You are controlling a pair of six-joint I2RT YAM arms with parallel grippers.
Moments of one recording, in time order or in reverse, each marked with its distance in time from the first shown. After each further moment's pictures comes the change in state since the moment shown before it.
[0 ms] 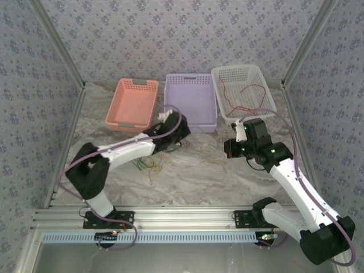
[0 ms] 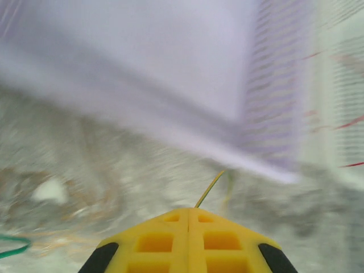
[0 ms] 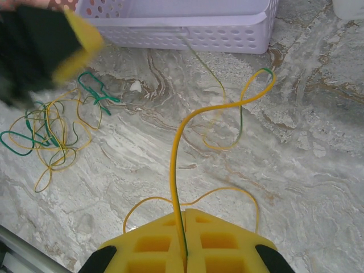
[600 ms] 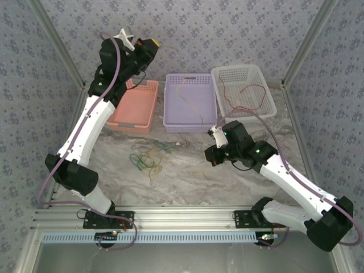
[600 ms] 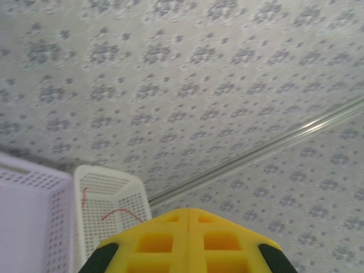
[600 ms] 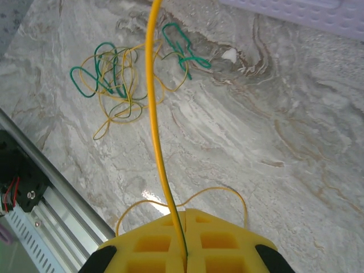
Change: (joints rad) left arm 0.432 0.005 0.719 -0.066 0.442 0.117; right arm 0.271 0.101 0.034 0.071 -0.044 -0.023
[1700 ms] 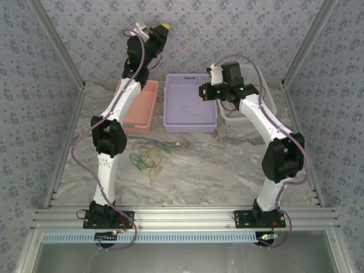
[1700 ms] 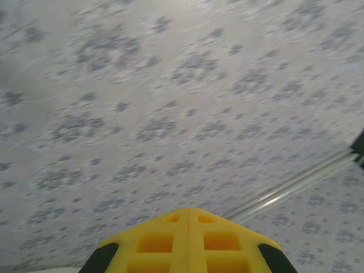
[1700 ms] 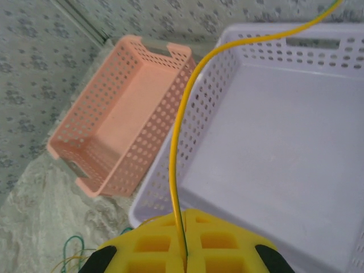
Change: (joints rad) left arm 0.050 0.696 0.483 0.476 0.007 -0.229; right arm -0.324 0.761 0.752 0.201 -0.138 -0.055
